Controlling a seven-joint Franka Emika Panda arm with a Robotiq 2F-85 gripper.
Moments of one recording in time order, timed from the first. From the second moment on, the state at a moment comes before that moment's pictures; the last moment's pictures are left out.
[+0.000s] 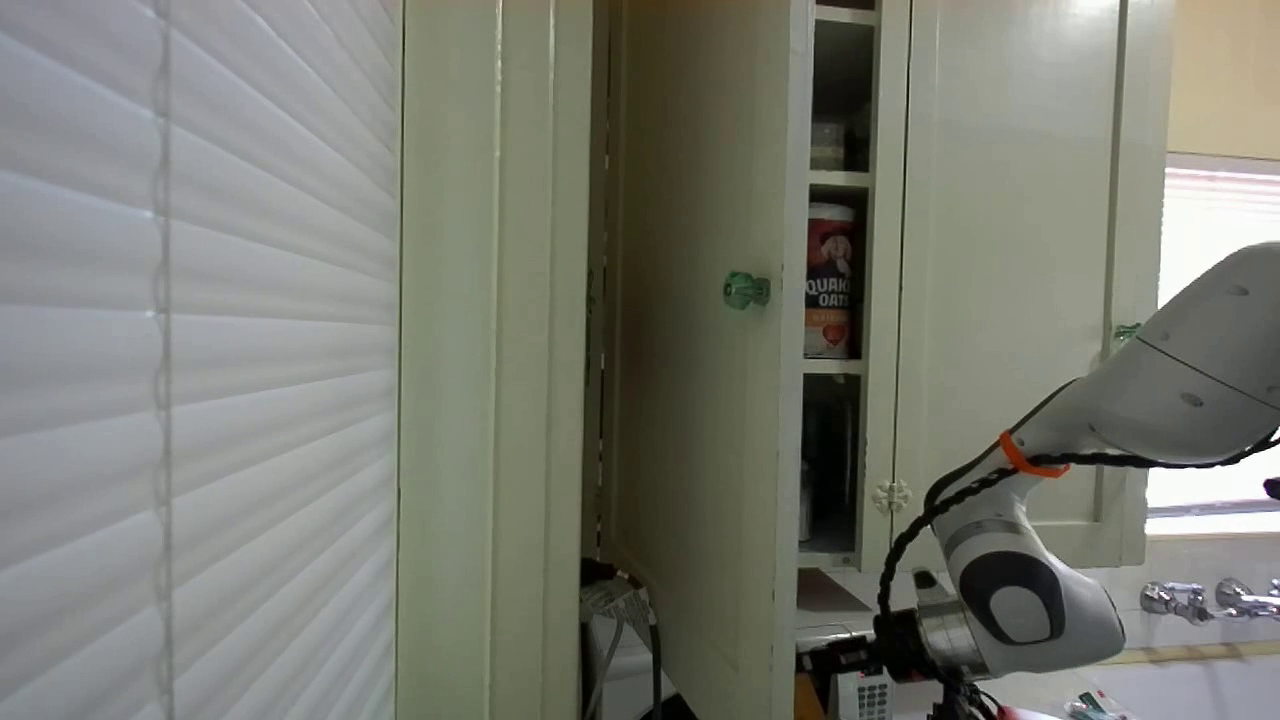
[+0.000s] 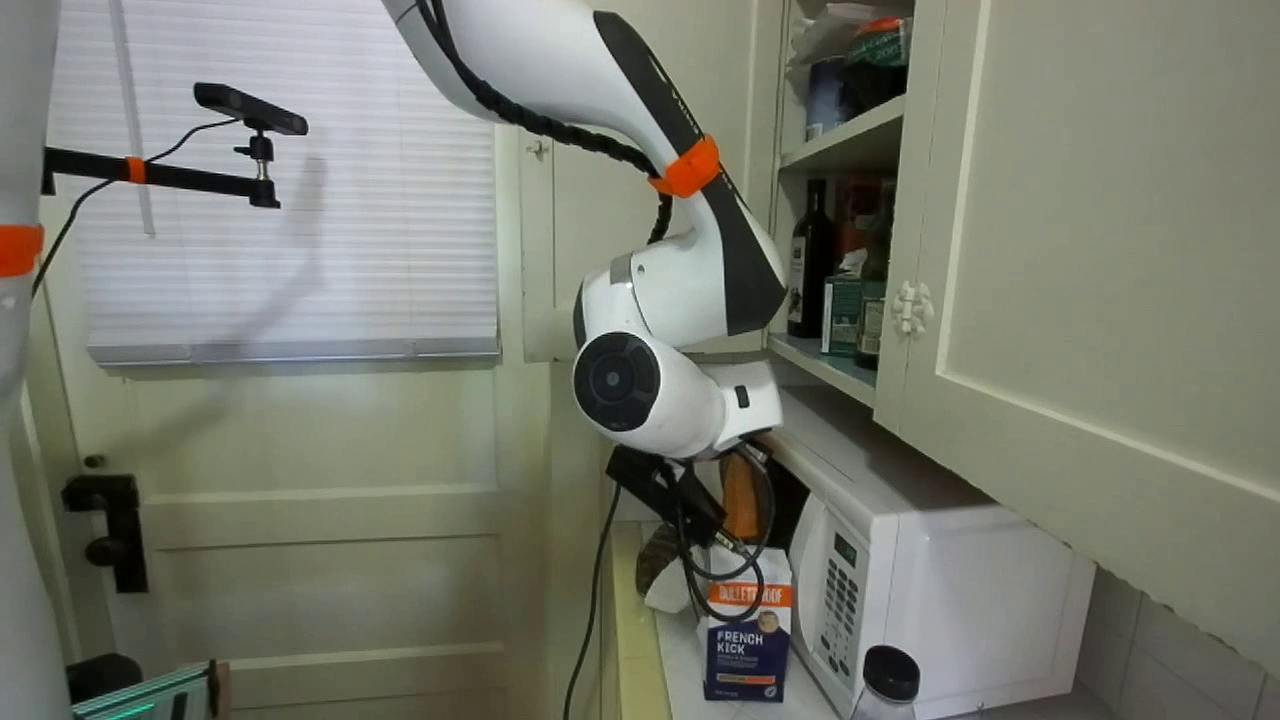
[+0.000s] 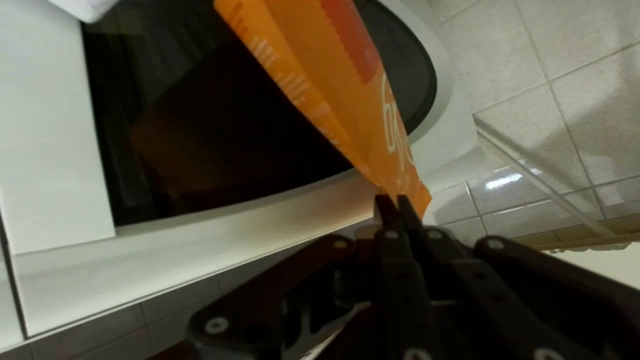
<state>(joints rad) 0.18 0.18 -0.11 -2.35 2.46 2.51 -2.37</state>
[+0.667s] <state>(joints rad) 0.15 0.23 -0.08 -2.37 2.49 2.48 -2.40</state>
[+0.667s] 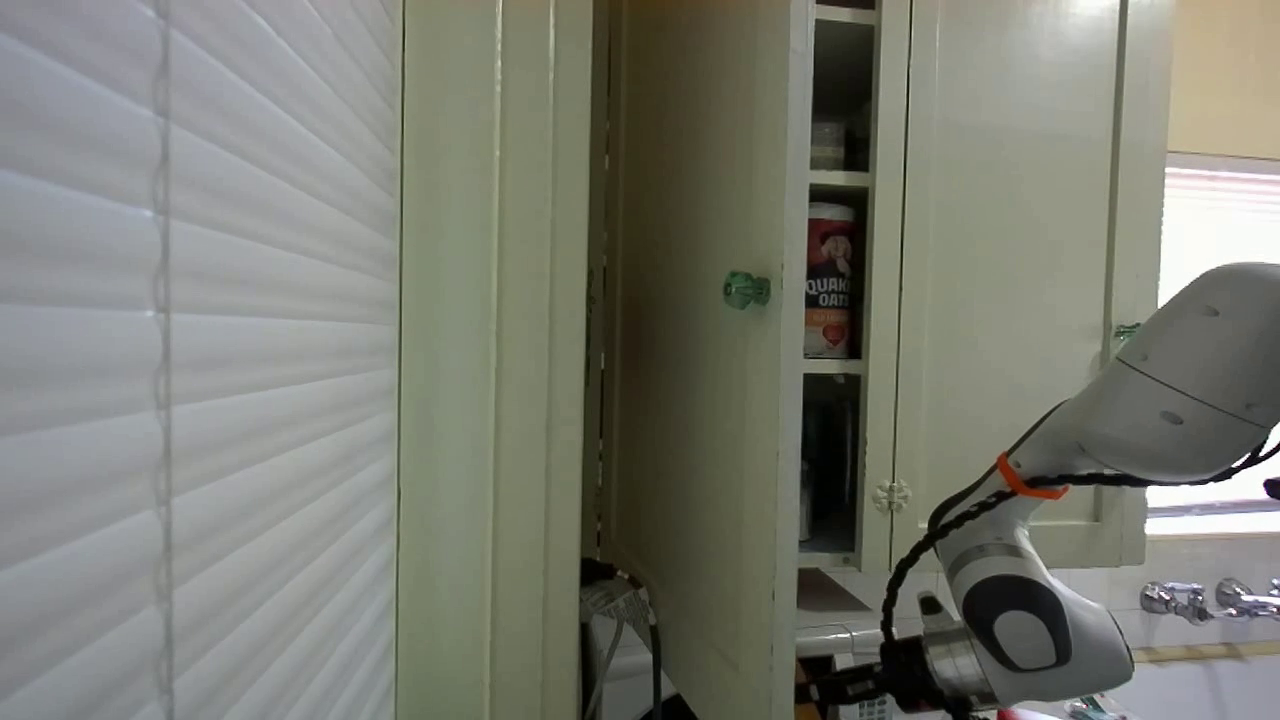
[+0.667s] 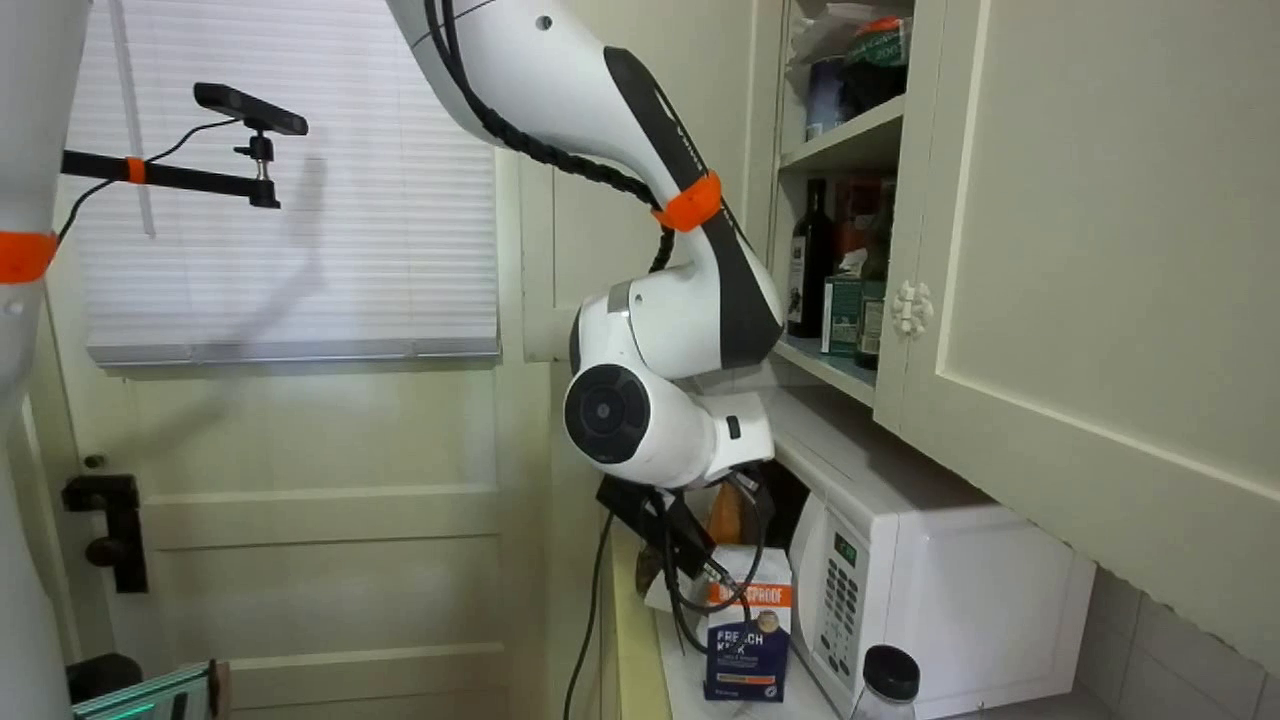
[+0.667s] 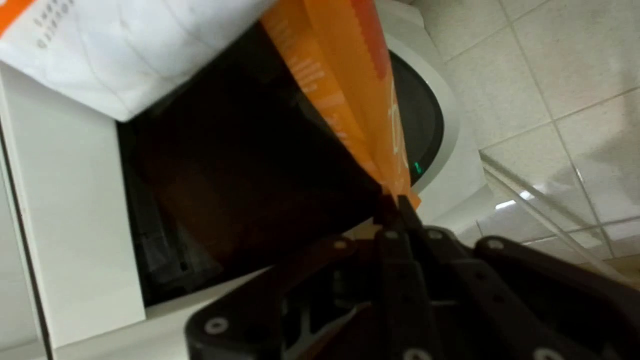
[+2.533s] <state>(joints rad) 0.17 0.13 0.00 -2.30 2.37 2.90 -2.03</state>
